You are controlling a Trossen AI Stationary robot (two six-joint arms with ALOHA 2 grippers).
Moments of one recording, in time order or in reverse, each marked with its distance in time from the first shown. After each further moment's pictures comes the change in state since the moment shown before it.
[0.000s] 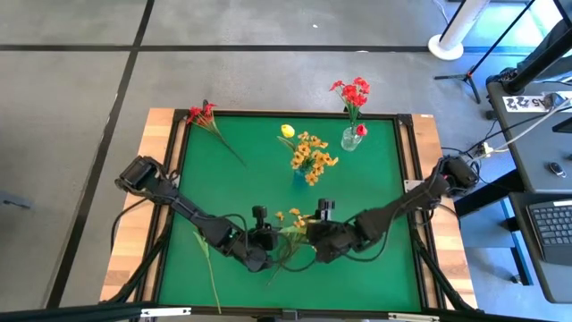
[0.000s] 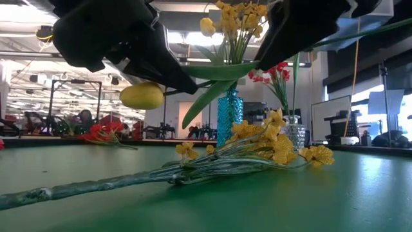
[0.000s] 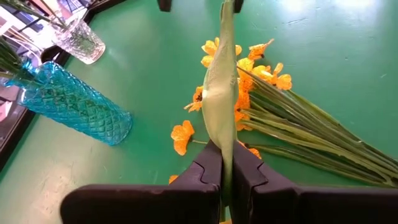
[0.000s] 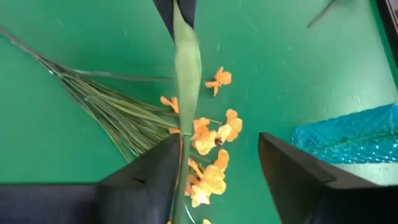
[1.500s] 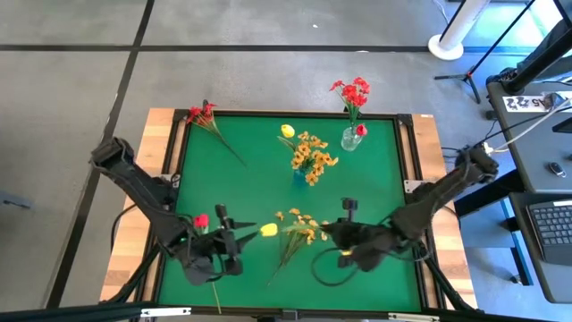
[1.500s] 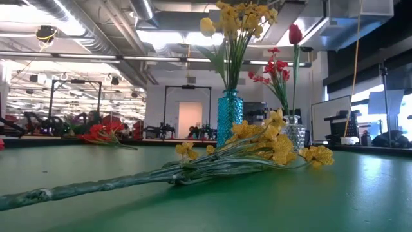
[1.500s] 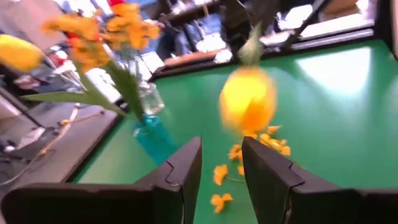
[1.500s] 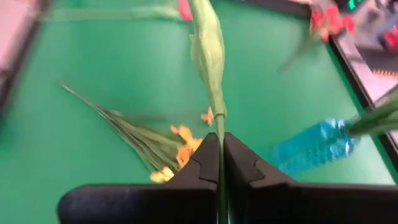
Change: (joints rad) left arm -0.265 -0.354 -0.043 -0.159 -0.365 -0.129; right arm 0.157 -0.245 -0.033 -0.023 0.144 0.075
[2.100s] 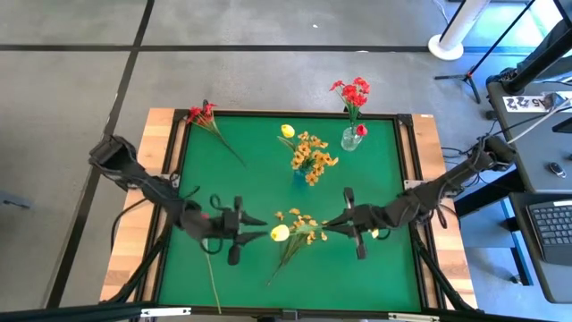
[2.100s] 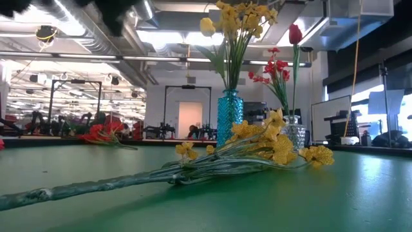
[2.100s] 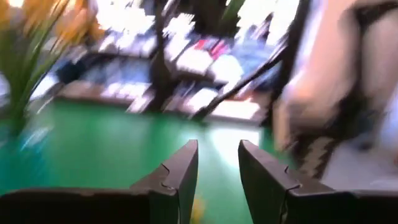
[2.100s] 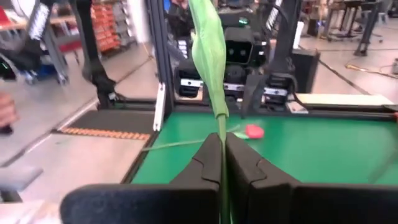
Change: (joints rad) left arm 0.227 -0.015 -0.492 1.194 0.537 0.195; right arm -0.127 -0.306 -0.519 0.990 -0.349 -0.258
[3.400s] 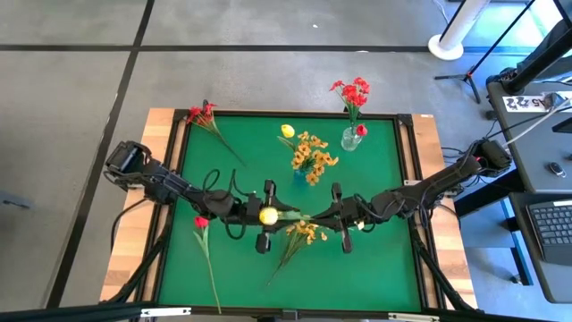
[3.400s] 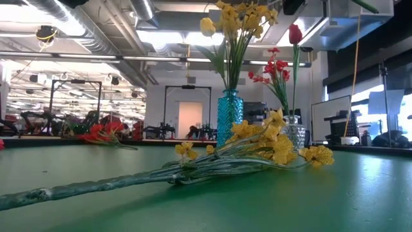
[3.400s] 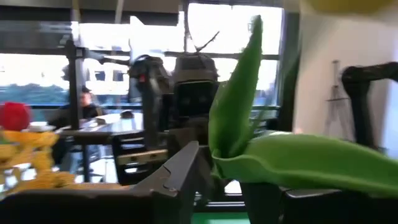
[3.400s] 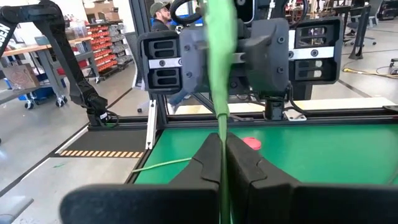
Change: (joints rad) left arm 0.226 0.171 0.309 0.126 0.279 0.206; right arm -0.105 0.120 -0.010 0.195 -0.076 0.031
